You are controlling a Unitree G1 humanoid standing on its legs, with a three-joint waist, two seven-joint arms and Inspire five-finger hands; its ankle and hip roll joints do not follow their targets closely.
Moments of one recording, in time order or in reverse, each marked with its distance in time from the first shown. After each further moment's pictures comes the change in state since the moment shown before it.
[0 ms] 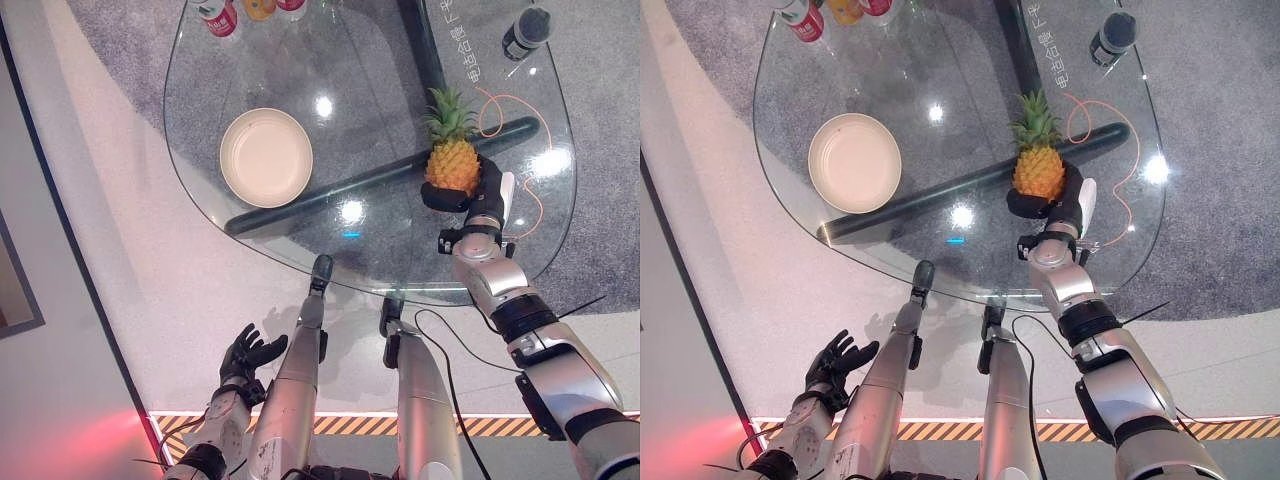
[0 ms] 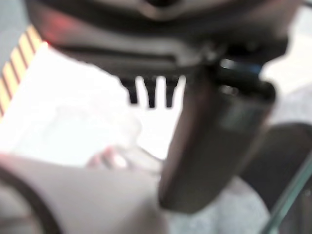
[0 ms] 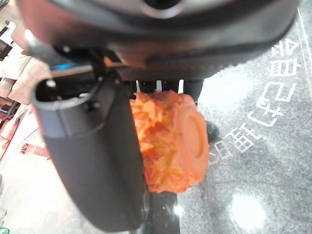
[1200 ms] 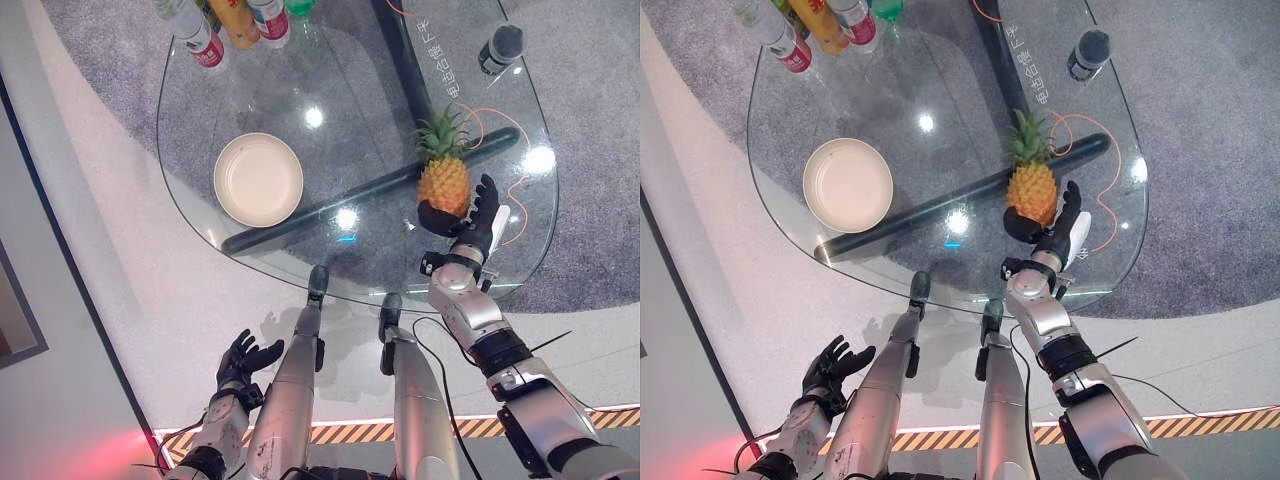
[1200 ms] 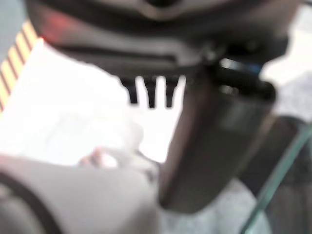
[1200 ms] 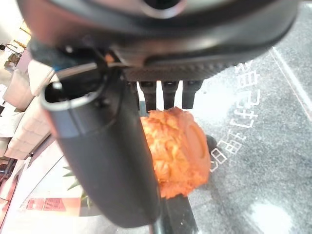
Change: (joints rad) left arm 0.000 -0.019 0.026 0.051 0.026 -0.005 0.004; right arm 0.183 0.125 -0.039 -0.139 0.010 -0.140 -0.237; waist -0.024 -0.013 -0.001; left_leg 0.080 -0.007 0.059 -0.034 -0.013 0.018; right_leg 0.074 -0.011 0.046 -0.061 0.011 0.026
